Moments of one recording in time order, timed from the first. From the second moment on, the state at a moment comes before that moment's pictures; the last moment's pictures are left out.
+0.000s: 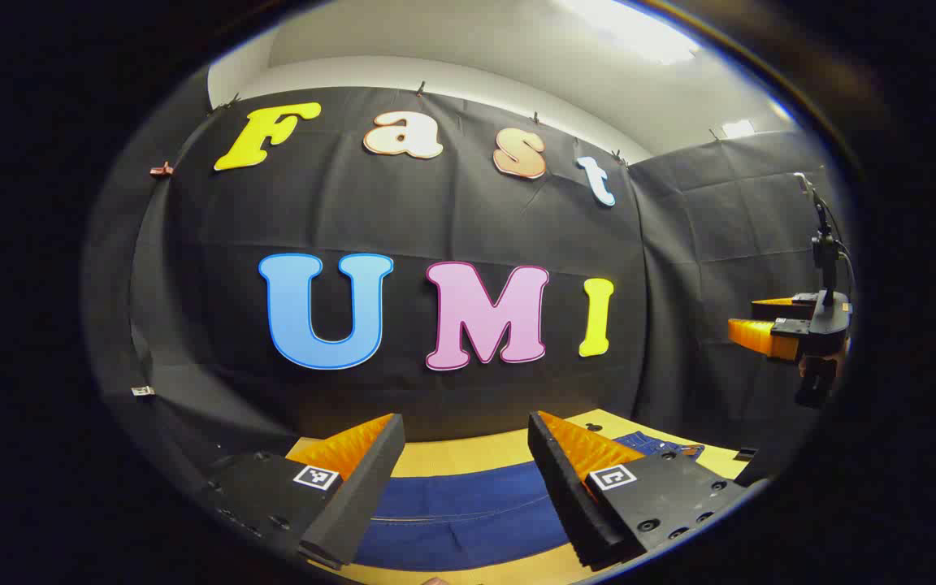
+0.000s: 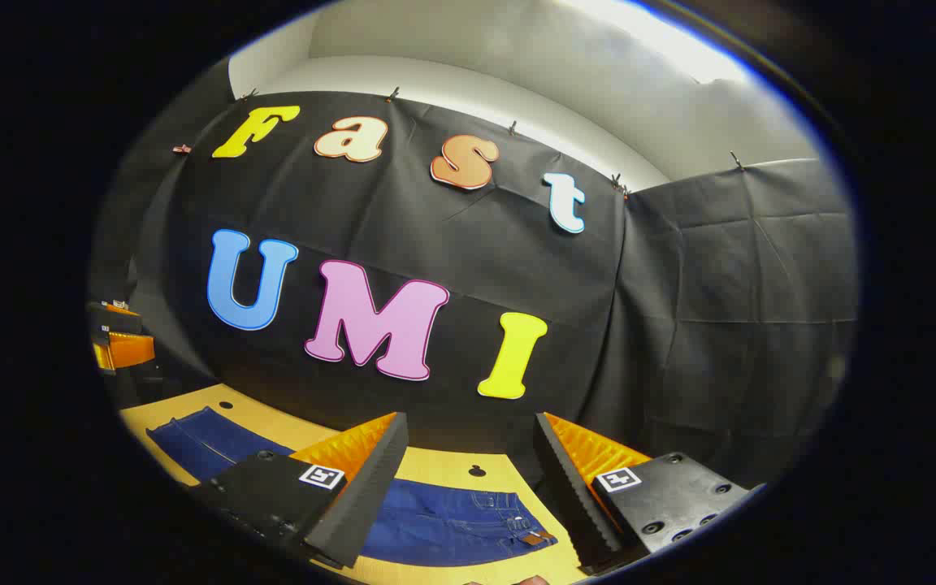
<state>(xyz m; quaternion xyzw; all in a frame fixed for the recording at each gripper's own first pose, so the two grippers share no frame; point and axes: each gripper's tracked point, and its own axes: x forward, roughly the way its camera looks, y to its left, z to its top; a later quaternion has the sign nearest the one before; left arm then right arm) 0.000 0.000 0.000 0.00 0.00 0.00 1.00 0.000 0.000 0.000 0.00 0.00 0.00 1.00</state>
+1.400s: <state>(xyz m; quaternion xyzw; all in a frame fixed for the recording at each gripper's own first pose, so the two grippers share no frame) -0.014 0.061 -0.112 0.28 0.08 -0.08 0.95 -0.021 -0.029 -0.119 -0.26 0.06 0.08 0.96</state>
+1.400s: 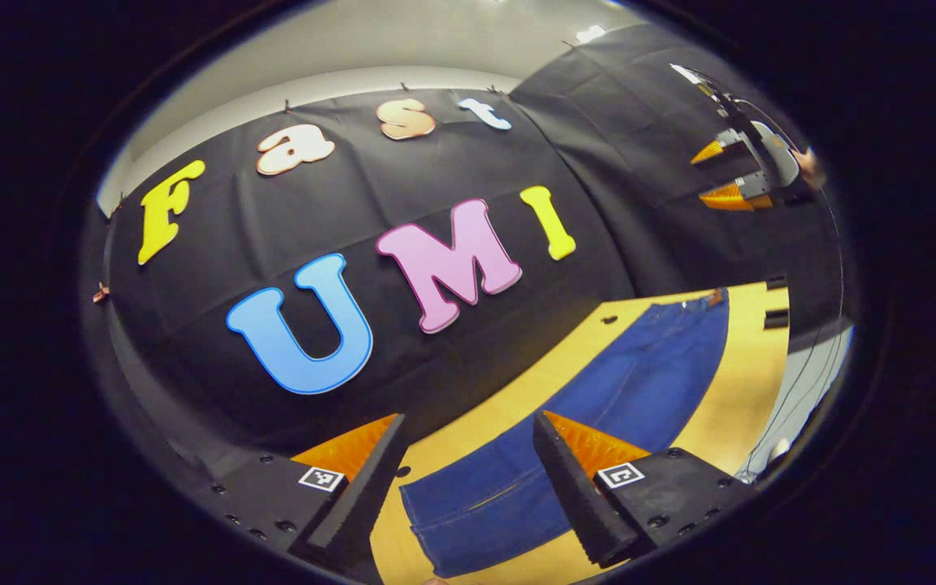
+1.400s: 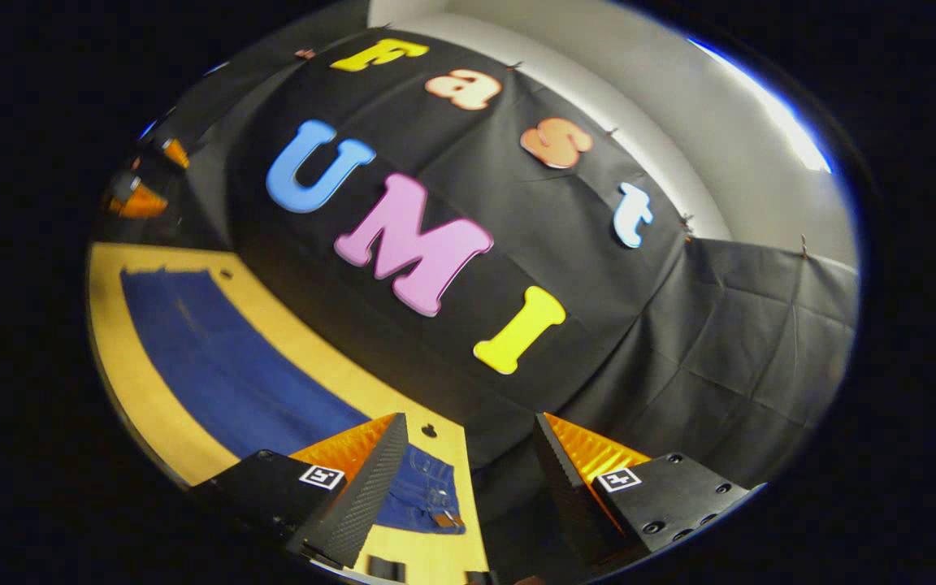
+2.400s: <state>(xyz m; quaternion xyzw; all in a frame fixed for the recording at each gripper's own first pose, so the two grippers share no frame) 0.004 0.155 -0.361 0.49 0.37 -0.26 0.75 0.033 -0.079 -0.488 -0.60 0.22 0.43 0.64</state>
